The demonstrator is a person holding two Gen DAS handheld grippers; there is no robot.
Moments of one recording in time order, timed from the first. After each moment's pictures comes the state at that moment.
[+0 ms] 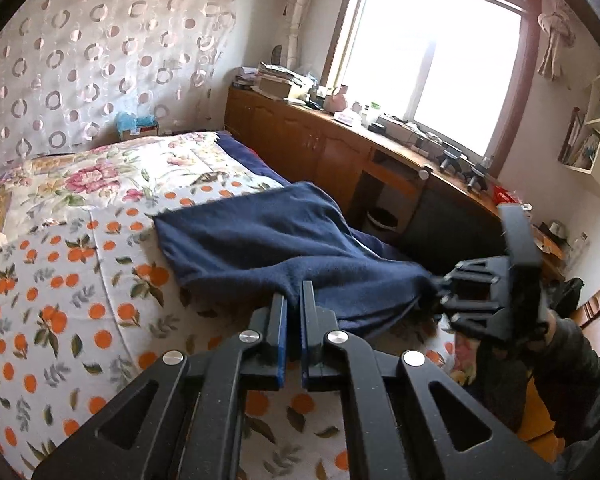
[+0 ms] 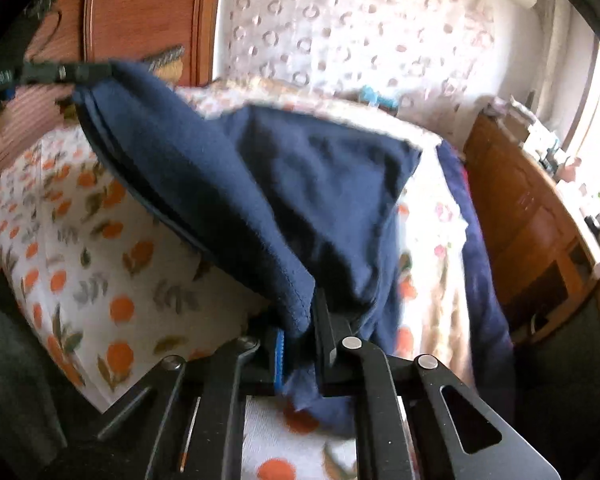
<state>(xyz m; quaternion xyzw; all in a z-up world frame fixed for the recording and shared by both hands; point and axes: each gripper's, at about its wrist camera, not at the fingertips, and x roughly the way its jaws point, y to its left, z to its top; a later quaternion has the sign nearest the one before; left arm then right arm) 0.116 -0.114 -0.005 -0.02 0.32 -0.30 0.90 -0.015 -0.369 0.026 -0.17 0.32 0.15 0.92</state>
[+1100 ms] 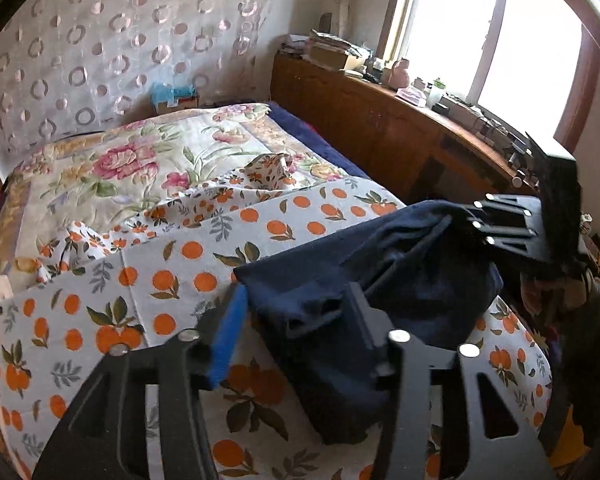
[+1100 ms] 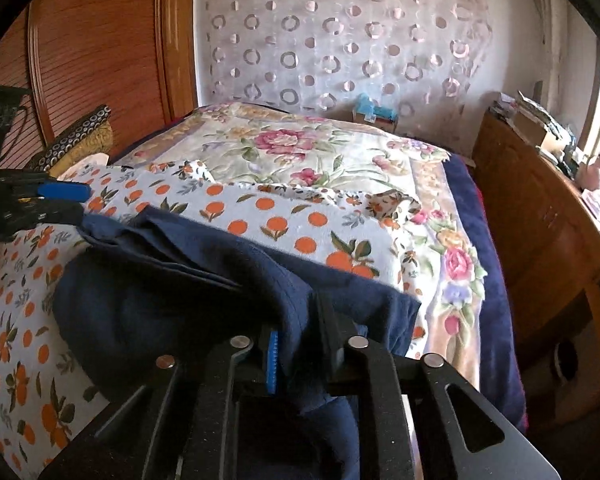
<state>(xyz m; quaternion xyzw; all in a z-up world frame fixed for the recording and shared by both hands) 0.282 -0.098 -0.037 0.00 0.39 -0.24 0.89 0.197 -0.347 0.070 -0.11 0.34 0.17 0.92</state>
